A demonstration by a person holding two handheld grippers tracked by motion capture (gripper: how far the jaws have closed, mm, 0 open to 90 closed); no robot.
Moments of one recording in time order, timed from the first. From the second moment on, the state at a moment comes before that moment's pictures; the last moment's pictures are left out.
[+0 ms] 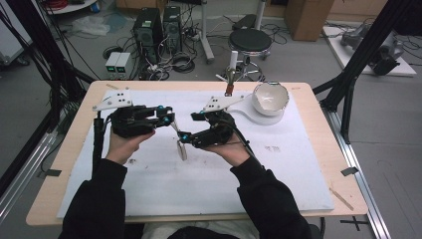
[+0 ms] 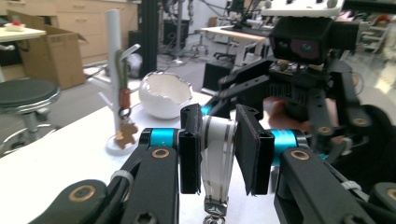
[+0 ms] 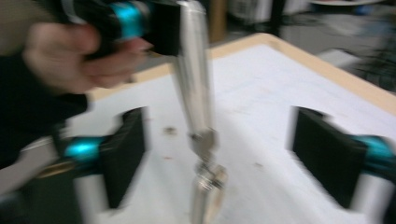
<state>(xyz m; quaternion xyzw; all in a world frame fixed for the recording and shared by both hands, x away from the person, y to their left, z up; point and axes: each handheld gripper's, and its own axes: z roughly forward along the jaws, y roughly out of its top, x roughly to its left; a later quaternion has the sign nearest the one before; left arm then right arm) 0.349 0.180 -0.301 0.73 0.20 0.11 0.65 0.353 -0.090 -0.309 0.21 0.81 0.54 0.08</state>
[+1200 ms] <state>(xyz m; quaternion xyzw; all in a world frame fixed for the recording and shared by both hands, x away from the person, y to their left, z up) 0.382 0.168 -0.287 0.74 0.28 0.18 0.59 0.327 -0.241 -0.383 0.31 0.79 0.50 0.16</state>
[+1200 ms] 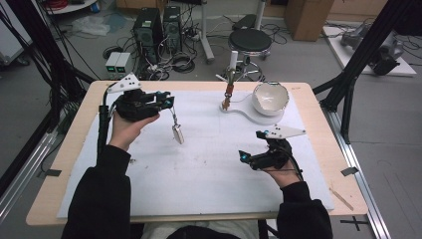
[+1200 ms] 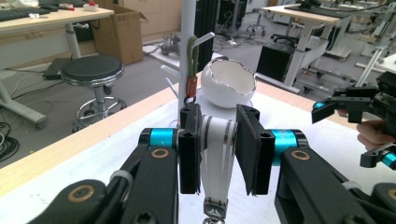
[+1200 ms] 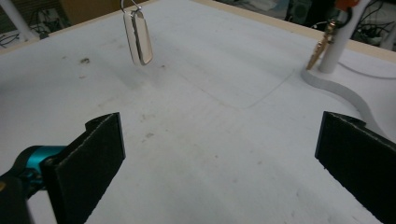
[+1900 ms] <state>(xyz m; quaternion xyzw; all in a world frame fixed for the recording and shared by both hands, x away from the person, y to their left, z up) 0.426 0.138 -0.281 0.74 0.30 0.19 0.57 0.315 -0.292 -0.408 0.36 0.77 0.49 0.19</state>
